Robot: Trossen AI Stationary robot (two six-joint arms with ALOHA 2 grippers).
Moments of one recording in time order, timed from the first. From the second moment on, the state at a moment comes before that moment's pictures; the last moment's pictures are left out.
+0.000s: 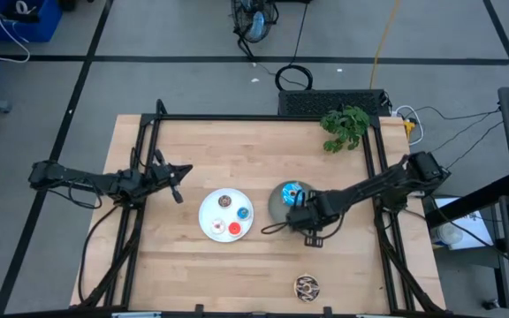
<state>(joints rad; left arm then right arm) -0.13 0.27 0.01 0.23 -0.61 0.17 0.29 1.68 1.09 -0.94 0.05 0.43</state>
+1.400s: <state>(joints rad) -0.13 0.27 0.01 0.24 -0.61 0.17 0.27 1.68 1.22 -1.02 0.03 0.44</state>
